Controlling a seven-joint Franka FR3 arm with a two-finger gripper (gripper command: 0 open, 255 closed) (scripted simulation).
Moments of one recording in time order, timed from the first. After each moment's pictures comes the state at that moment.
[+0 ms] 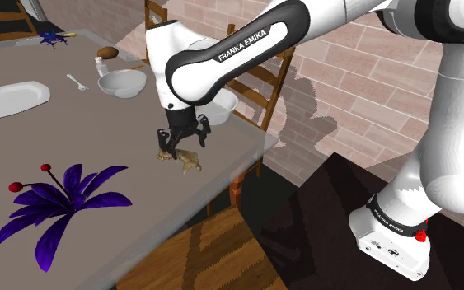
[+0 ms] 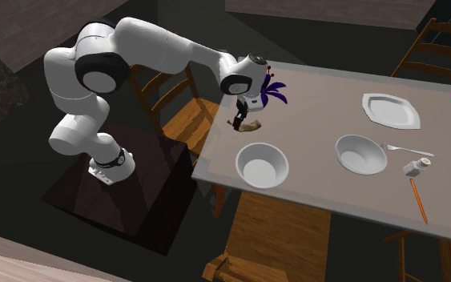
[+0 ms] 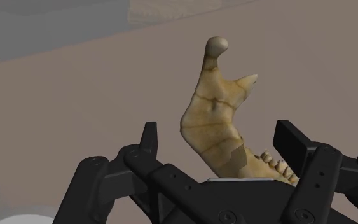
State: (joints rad) arm 0.19 0.41 0.39 -1.79 -0.10 2.06 0.75
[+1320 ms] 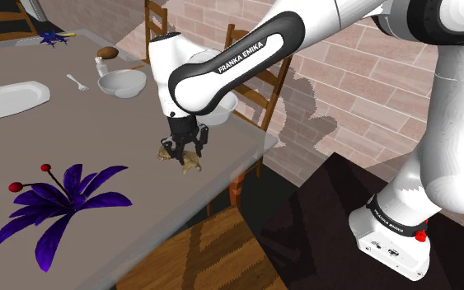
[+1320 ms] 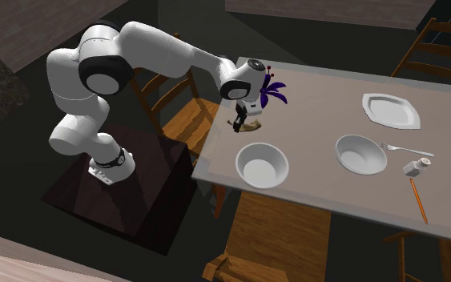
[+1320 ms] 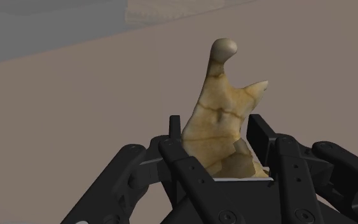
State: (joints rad) arm 0.19 0.44 0.39 -1.81 -0.11 2.11 0.76
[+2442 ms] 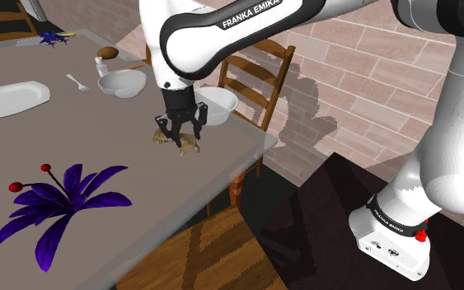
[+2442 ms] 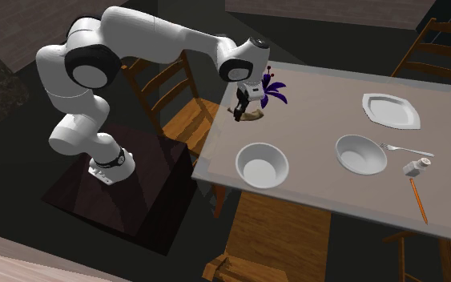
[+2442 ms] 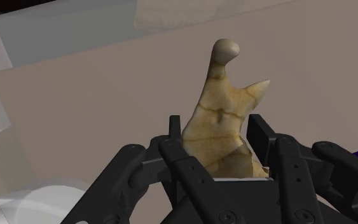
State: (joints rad) arm 0.18 0.35 0.41 -1.73 -0.07 1.94 0.75
